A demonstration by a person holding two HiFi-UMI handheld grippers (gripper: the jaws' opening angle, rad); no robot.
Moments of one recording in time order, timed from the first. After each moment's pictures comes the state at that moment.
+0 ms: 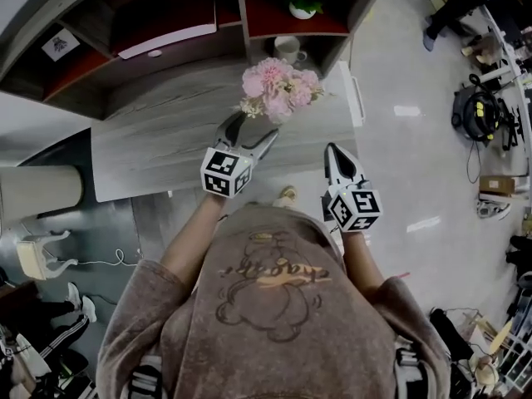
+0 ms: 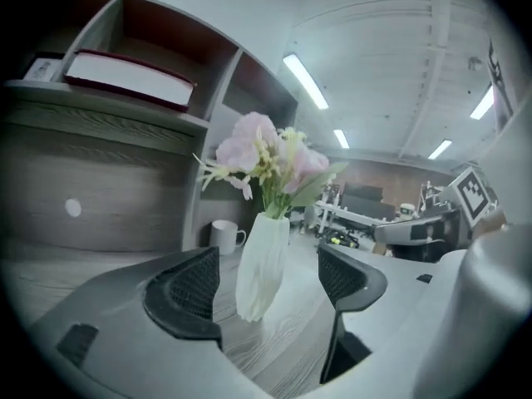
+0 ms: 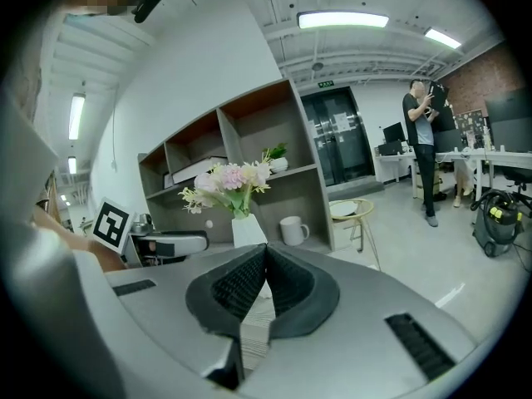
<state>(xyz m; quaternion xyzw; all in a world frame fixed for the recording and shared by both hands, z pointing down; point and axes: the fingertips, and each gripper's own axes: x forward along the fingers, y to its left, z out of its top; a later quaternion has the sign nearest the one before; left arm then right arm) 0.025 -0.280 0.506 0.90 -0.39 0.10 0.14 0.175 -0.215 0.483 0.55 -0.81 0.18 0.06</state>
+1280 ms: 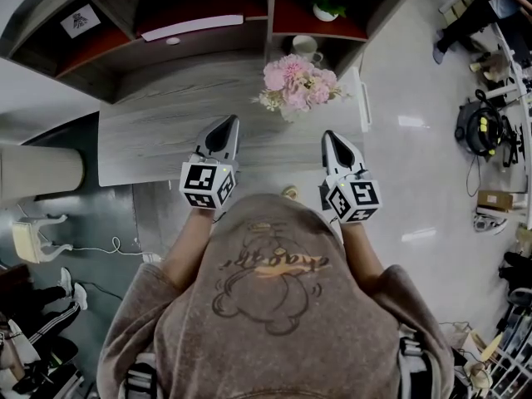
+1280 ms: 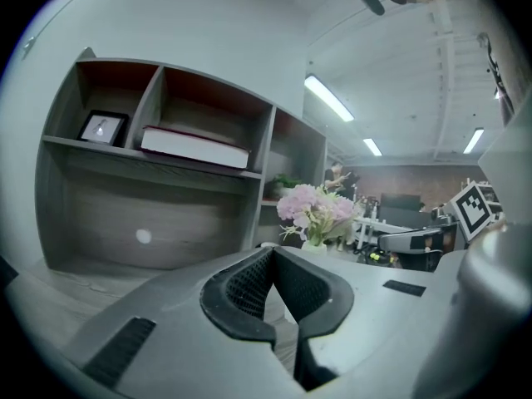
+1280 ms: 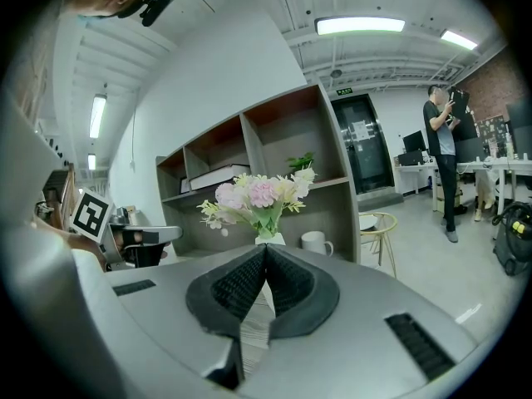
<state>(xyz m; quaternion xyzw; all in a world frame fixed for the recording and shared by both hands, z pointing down) -0.073 -0.255 0.450 0.85 -0.52 0.06 0.10 0.129 -0.232 0.455 0.51 -0.85 0.13 0.04</state>
